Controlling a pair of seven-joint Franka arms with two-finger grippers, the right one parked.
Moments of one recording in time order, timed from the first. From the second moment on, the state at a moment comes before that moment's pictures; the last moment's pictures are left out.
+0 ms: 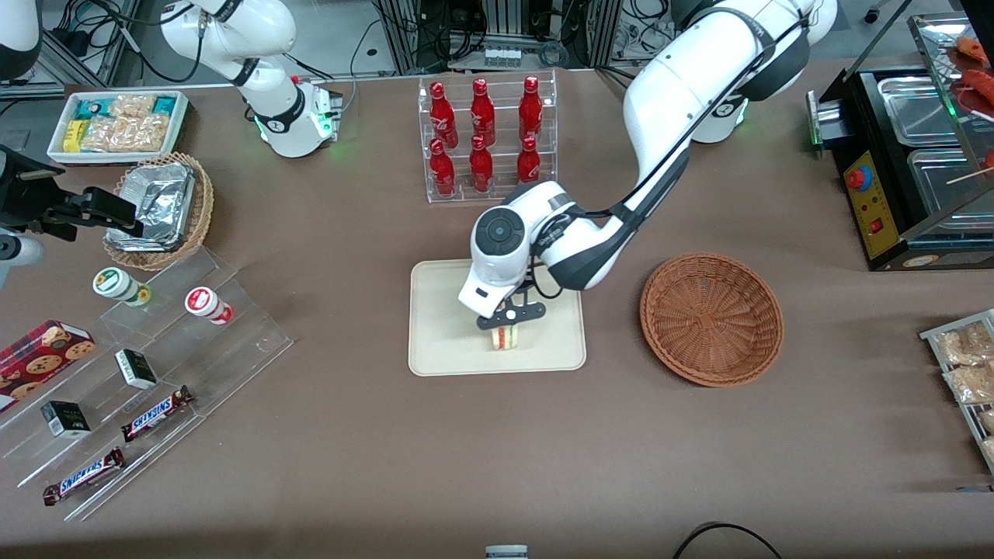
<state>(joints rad) -0.46 0.84 -0.47 -1.34 0.28 2.06 -1.16</state>
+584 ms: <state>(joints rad) -0.47 0.91 -0.46 -1.29 0.28 2.08 -1.17</state>
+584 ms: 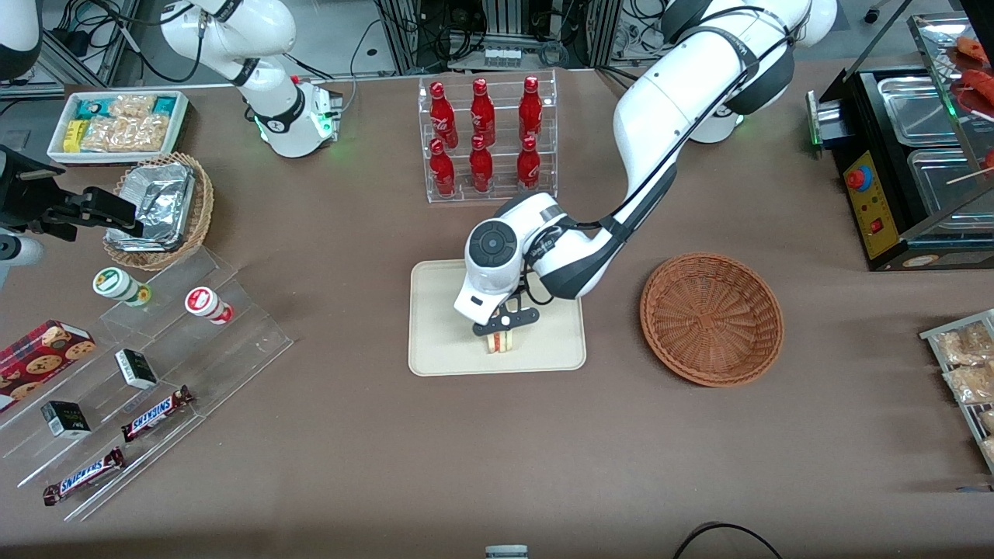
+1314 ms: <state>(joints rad) -0.48 0.92 -0.46 -1.26 0.34 2.09 -1.17</state>
